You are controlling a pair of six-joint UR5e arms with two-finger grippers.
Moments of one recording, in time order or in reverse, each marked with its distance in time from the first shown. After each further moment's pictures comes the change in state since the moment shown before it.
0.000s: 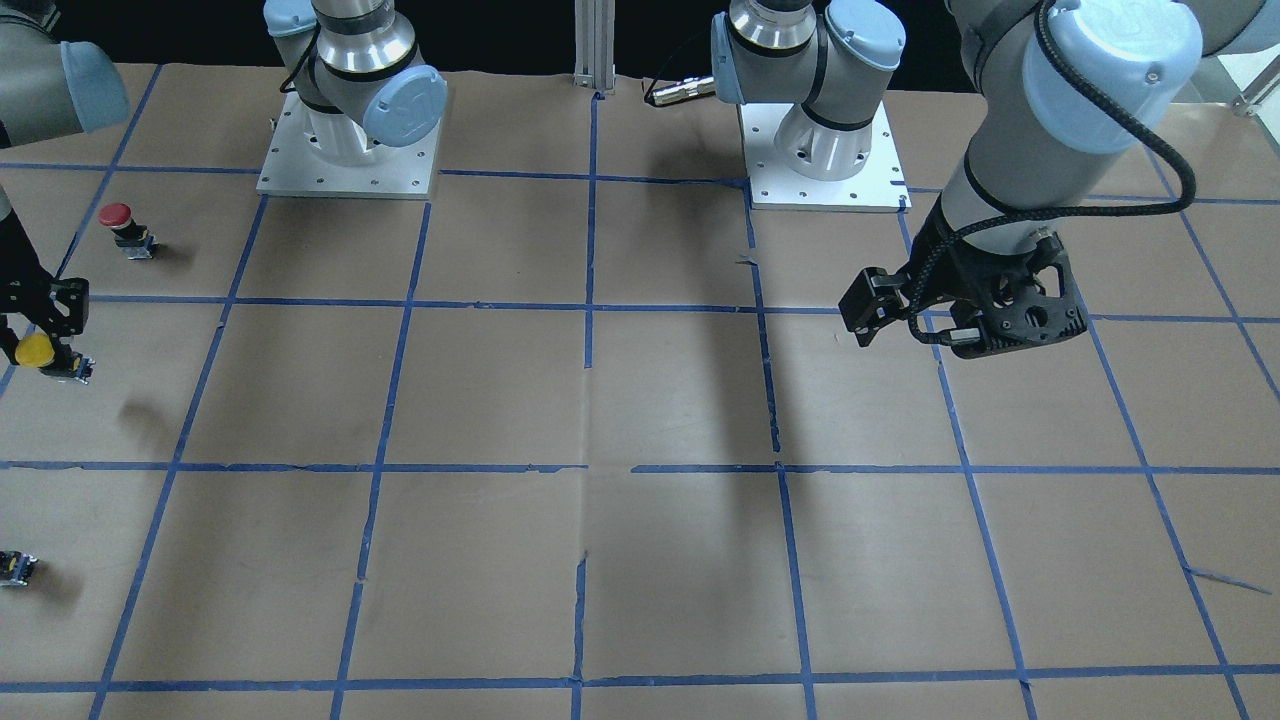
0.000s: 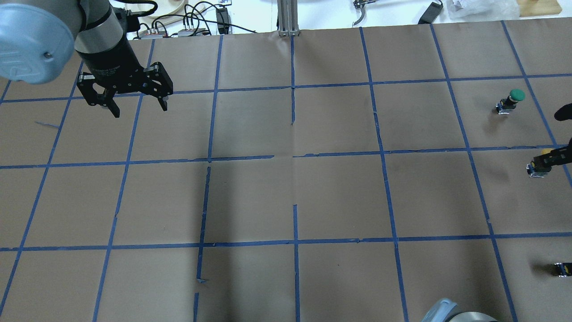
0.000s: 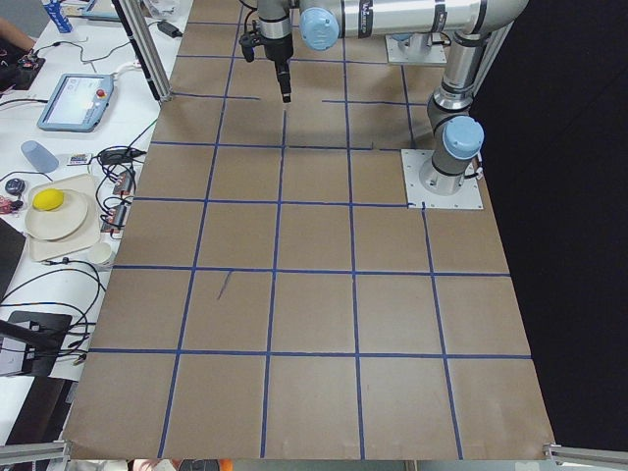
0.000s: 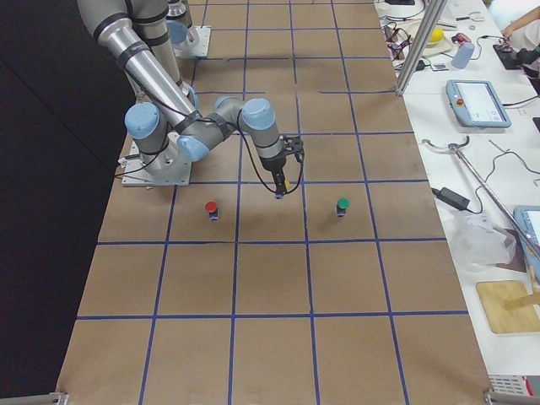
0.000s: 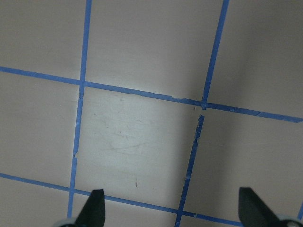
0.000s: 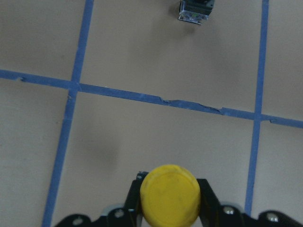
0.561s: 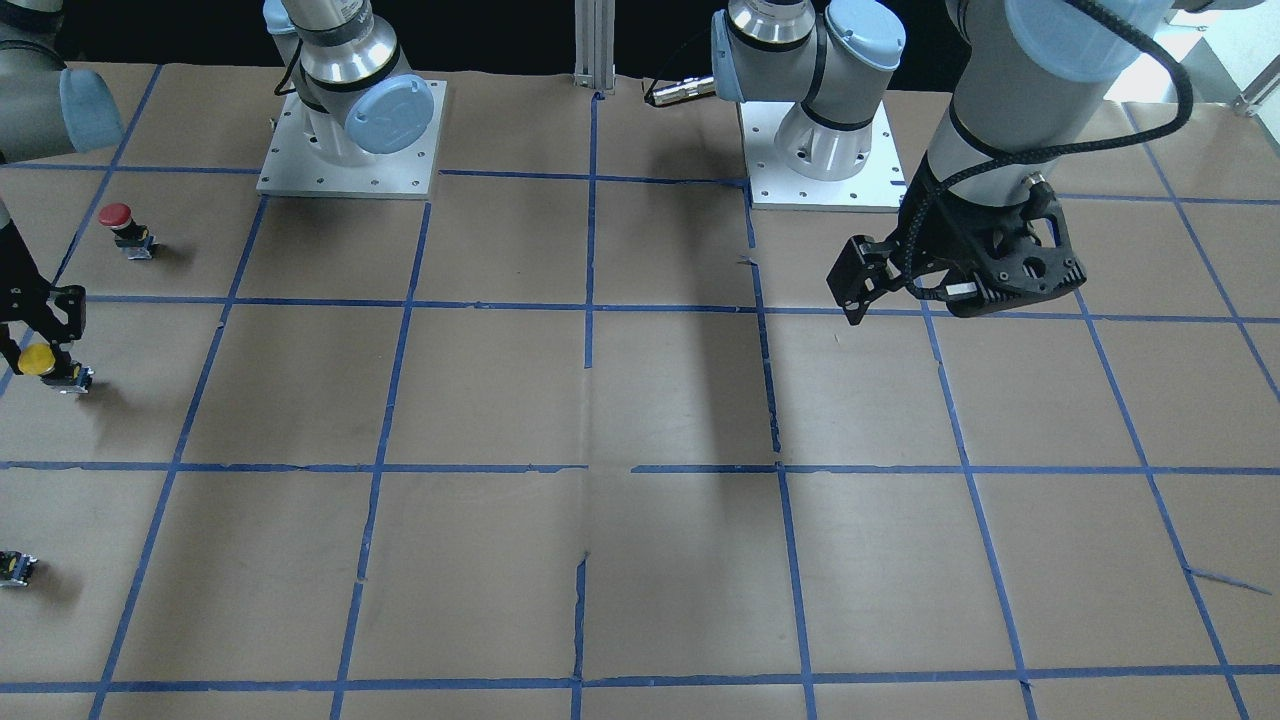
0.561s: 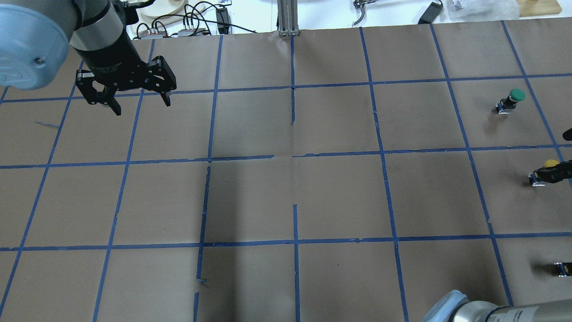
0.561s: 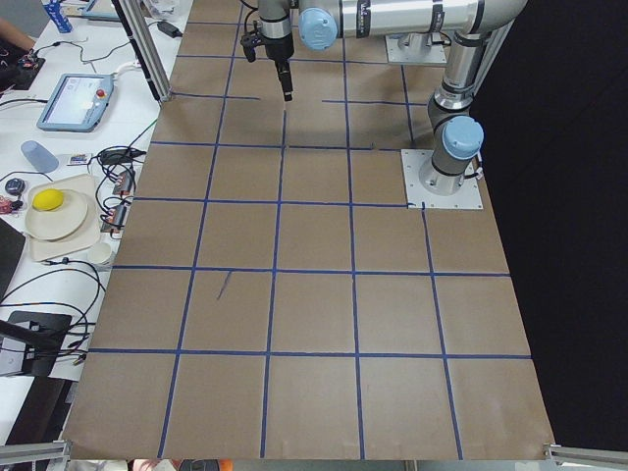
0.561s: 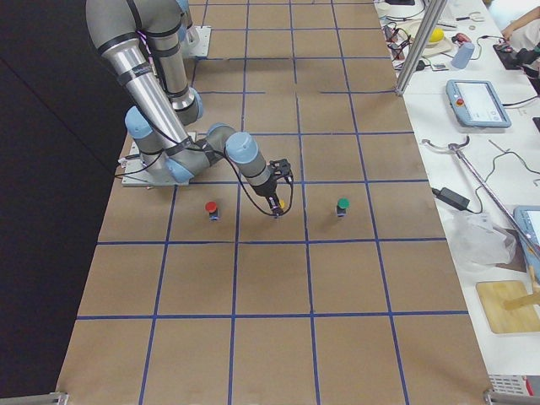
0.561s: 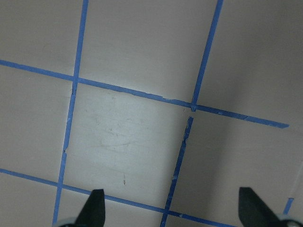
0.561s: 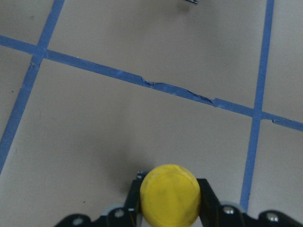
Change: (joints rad) left arm -0.021 0.055 -0.004 0.005 -0.005 -0.040; right arm -0.097 0.071 0.036 -0.075 0.102 -0.116
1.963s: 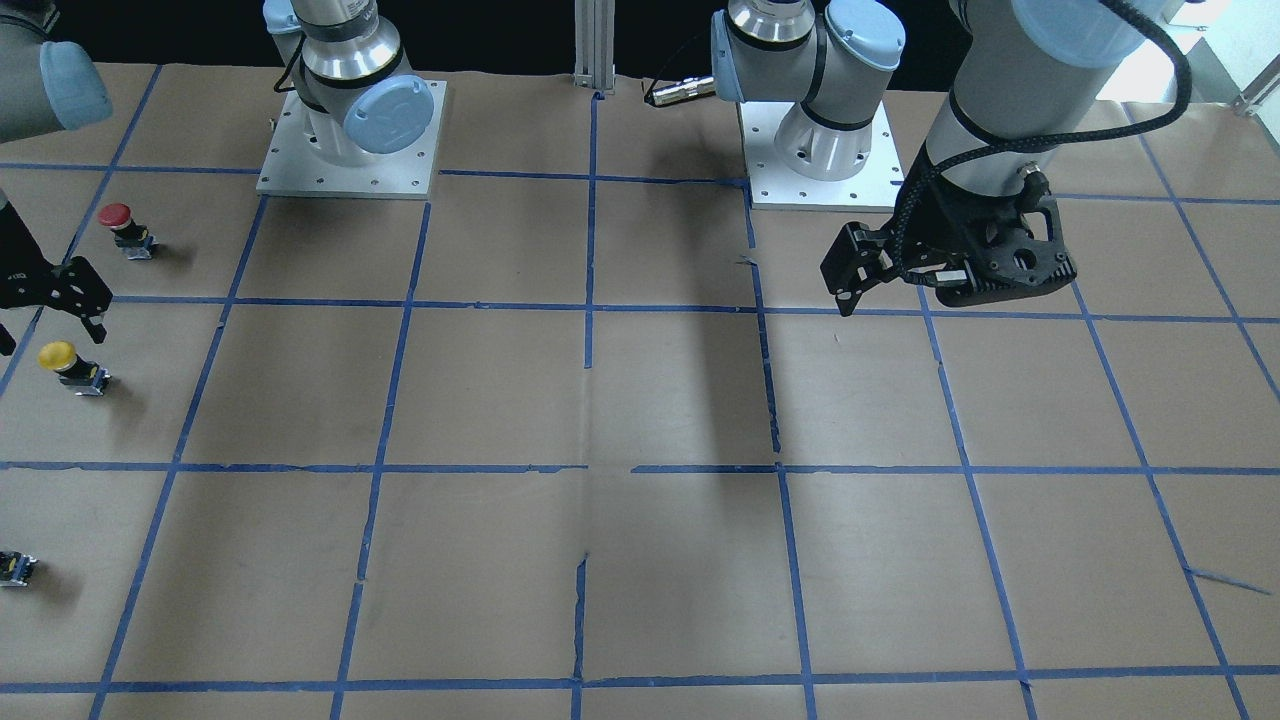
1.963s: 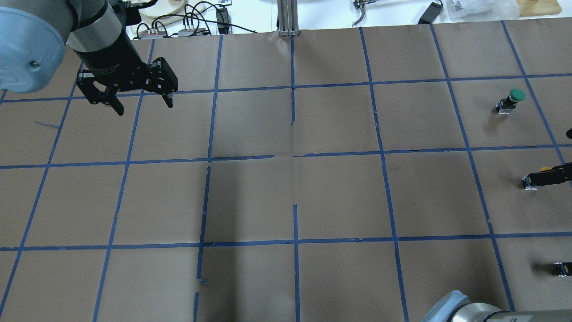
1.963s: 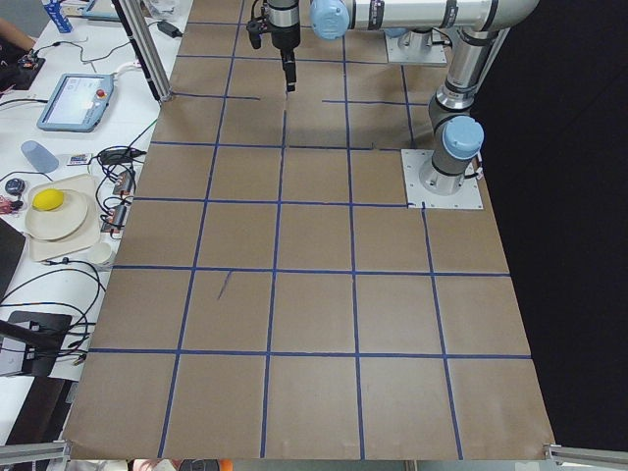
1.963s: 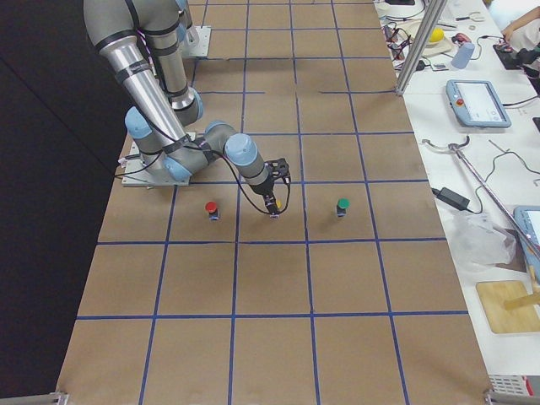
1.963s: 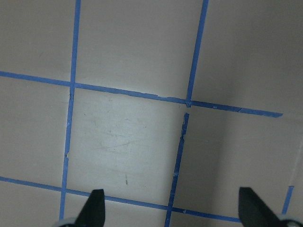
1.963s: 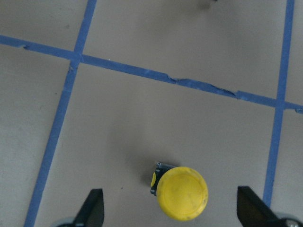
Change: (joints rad) left arm 0.007 0.013 -0.009 -0.002 -0.042 0.066; right arm 0.006 -0.104 -0.045 0.240 0.011 0.029
